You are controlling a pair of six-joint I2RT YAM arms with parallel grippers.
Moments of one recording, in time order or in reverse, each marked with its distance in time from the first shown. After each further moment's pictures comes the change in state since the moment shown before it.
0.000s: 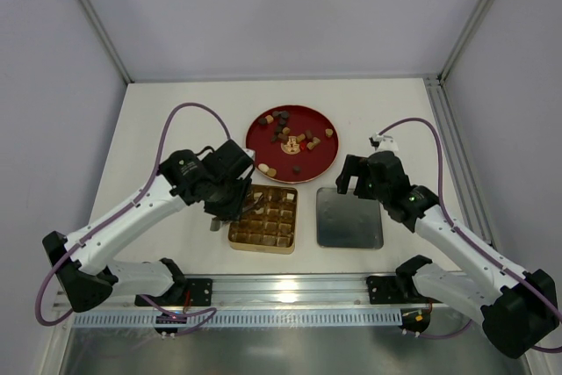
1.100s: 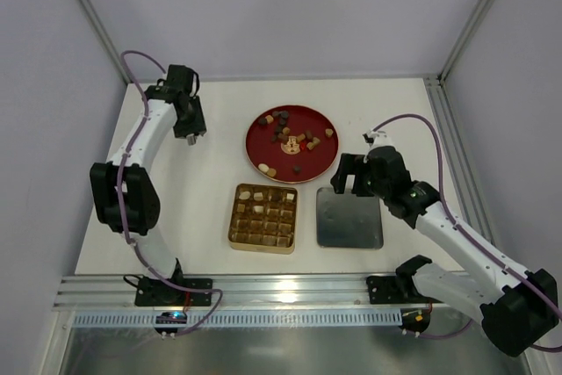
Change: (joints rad) left arm 0.734 0.544 0.321 0.381 -0.053 0.196; right arm 0.000 0.015 0.058 -0.027 -0.104 -0.060
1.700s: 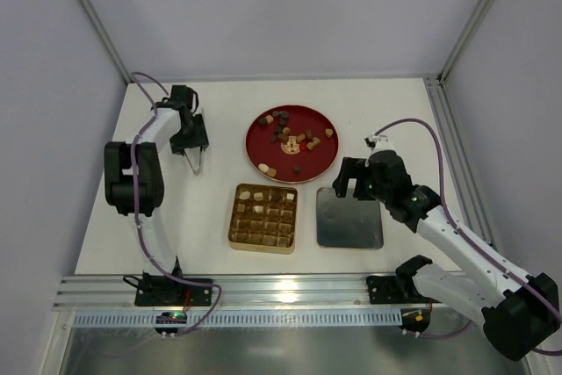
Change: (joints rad) left arm 0.086 0.174 -0.149 0.222 0.010 0.028; right arm 0.000 -0.029 -0.035 -0.003 0.009 0.003
